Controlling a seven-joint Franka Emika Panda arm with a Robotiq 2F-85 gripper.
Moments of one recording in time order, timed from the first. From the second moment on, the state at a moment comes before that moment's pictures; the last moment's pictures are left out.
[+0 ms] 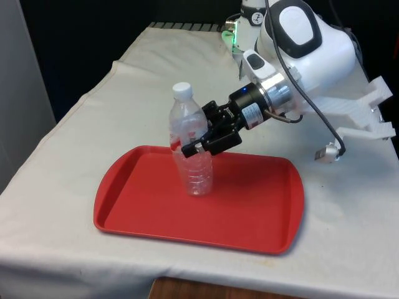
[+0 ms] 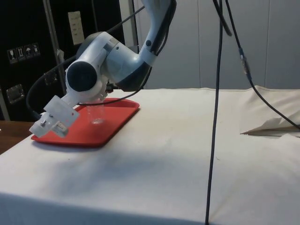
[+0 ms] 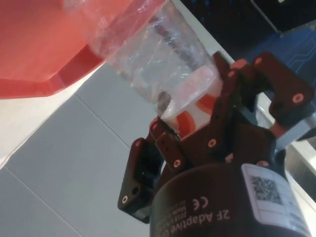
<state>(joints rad) 0.20 0.79 -0.08 -1.64 -1.55 2.13 2.46</state>
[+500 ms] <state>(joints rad) 0.20 0.79 -0.08 -1.64 -1.55 2.13 2.46</state>
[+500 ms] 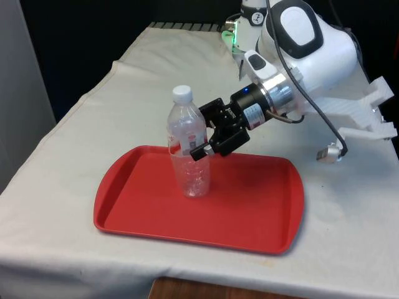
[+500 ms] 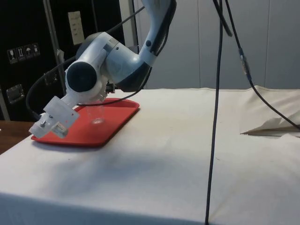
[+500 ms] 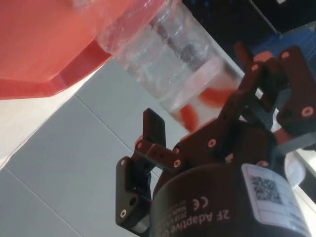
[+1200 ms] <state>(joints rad) 0.21 0.80 0.03 -1.61 -1.55 1.96 2.43</state>
